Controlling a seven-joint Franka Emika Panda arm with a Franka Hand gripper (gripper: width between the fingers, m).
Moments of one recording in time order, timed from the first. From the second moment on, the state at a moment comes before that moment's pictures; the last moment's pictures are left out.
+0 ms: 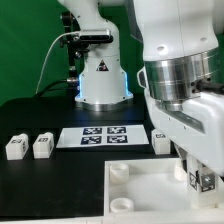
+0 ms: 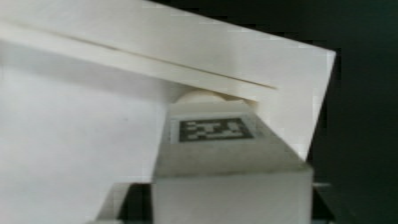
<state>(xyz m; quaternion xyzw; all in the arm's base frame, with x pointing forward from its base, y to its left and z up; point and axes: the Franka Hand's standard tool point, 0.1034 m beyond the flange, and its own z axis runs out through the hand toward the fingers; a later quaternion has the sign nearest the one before) 0.632 0.110 0.068 -0.73 0.68 0.03 0.08</state>
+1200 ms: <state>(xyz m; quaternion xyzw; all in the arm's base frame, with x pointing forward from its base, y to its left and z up) 0.635 0.116 0.071 -0.90 0.43 0.01 0.08</state>
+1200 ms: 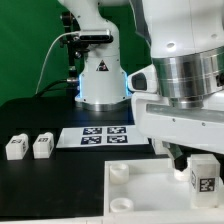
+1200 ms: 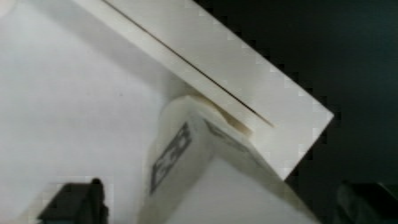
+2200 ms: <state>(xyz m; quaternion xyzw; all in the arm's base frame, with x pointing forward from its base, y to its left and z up) 0.641 0.114 0.073 -0.99 0.13 -0.03 0.05</state>
